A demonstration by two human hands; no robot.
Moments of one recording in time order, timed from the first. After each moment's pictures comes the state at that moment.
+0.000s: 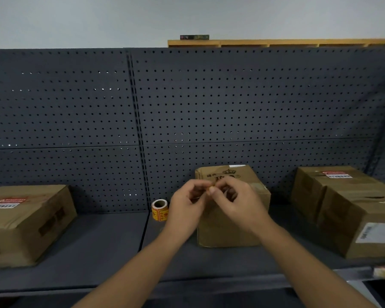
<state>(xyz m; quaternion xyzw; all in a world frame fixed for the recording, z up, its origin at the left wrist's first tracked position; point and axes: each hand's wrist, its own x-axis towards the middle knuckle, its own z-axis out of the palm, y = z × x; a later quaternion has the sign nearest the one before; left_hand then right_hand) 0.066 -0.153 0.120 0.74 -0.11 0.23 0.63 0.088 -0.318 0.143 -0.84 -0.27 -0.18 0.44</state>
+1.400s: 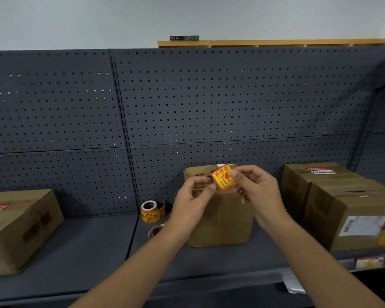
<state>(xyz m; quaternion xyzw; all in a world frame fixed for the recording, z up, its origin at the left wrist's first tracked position) 0.071 -0.192 0.131 0.71 -0.06 0.14 0.69 0.098 -0.371 0.148 -0.64 -0.16 -0.15 0.74</state>
